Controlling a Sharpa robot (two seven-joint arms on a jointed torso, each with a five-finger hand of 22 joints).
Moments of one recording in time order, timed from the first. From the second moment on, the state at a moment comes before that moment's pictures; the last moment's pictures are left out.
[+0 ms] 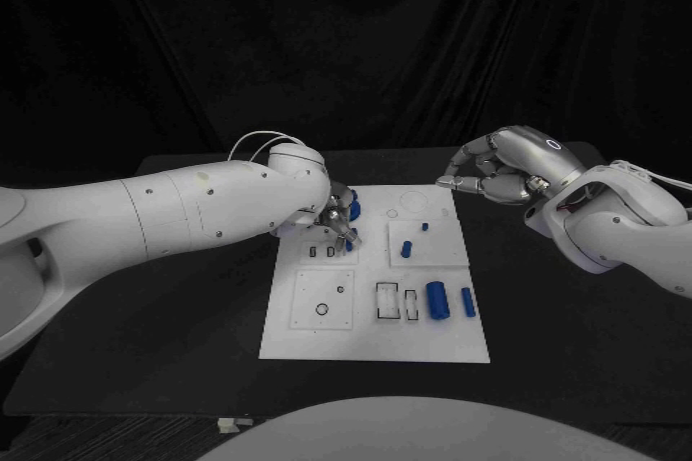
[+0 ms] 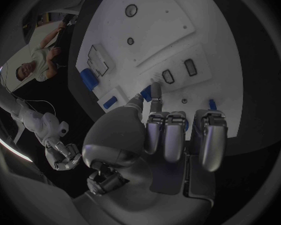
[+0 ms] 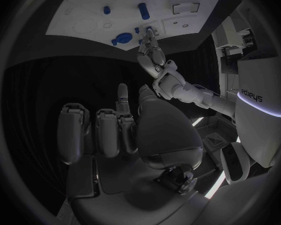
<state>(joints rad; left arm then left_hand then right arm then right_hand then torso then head) 1.35 -0.44 -0.21 1.22 -1.20 0.36 -0.47 1.16 0.13 -0.01 0.14 0.19 1.10 0.03 0.27 0.65 1.47 -0.04 1.57 1.31 1.47 -0.08 1.57 1.31 0.01 1.47 0.03 1.55 1.31 1.33 -1.02 -0.21 1.66 -1.43 -0.61 0.10 1.25 0.04 -0.07 0.28 0.20 0.94 0.07 0.41 0.35 1.47 0.00 1.57 1.31 1.47 -0.07 1.48 1.31 0.05 1.47 0.04 1.41 1.31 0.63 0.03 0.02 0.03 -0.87</state>
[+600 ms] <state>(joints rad) 1.35 -0.44 -0.21 1.22 -1.20 0.36 -0.46 1.18 0.11 0.09 0.07 0.24 1.11 0.03 0.23 0.66 1.47 -0.04 1.57 1.31 1.47 -0.08 1.57 1.31 0.01 1.47 0.03 1.55 1.31 1.33 -1.02 -0.21 1.66 -1.43 -0.60 0.10 1.25 0.05 -0.07 0.28 0.22 0.94 0.07 0.41 0.35 1.47 0.00 1.57 1.31 1.47 -0.07 1.48 1.31 0.05 1.47 0.04 1.41 1.31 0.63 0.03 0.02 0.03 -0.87</state>
